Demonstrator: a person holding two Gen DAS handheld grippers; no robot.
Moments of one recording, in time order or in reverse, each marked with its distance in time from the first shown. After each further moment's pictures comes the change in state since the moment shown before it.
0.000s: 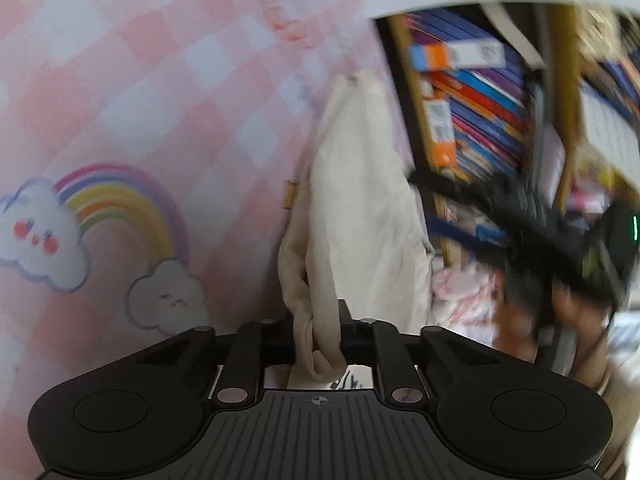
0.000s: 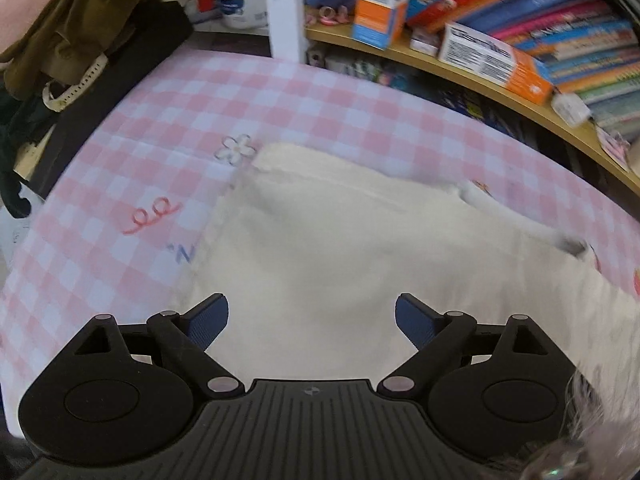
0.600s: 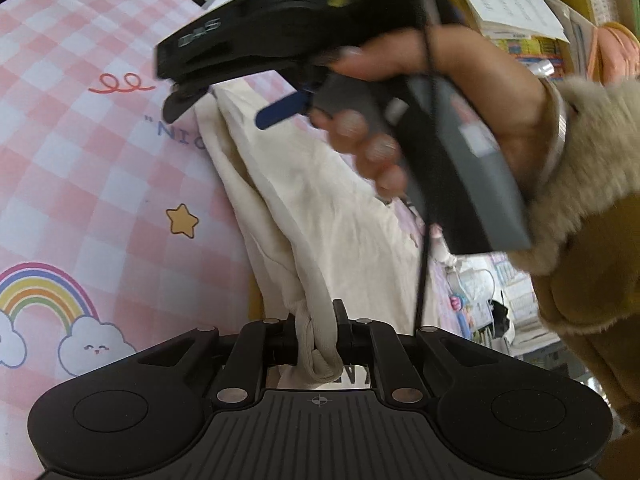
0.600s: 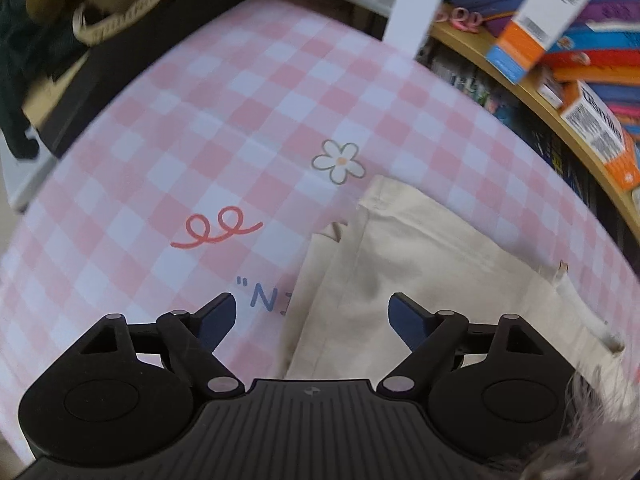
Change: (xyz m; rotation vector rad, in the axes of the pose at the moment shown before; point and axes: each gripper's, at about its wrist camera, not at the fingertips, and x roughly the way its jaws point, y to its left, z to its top) left arm 0.005 -0.054 -0.019 0.386 0.003 -0.014; right arm 0.062 0.091 0.045 -0.240 0.159 -0.065
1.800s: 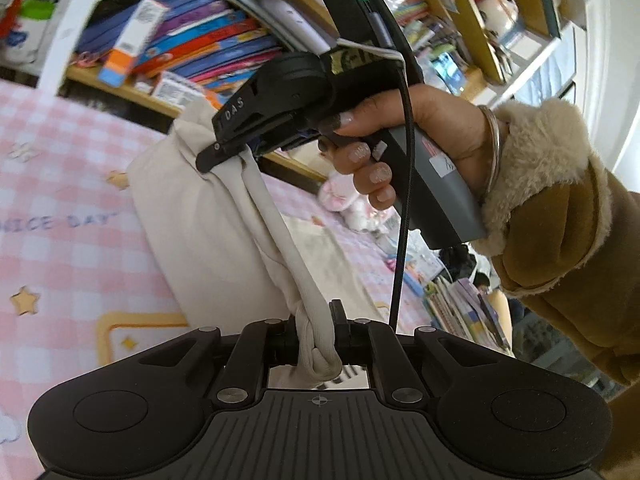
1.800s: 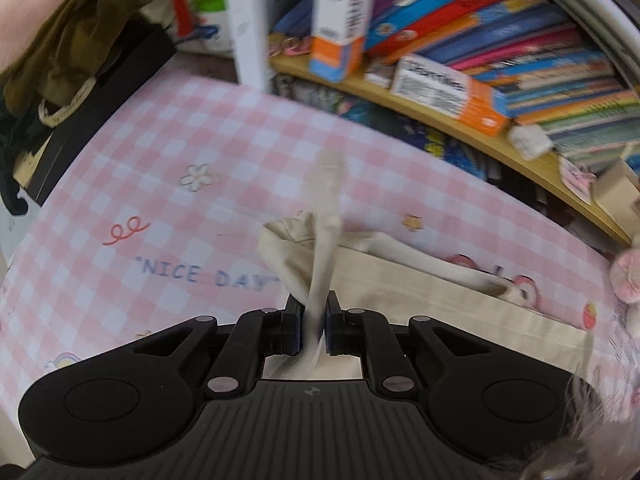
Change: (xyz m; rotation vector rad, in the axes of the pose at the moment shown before) left arm 0.040 -0.102 -0.030 0.369 -0.002 -0.165; right arm -0.099 -0.150 -0.084 0.215 -0.156 0.015
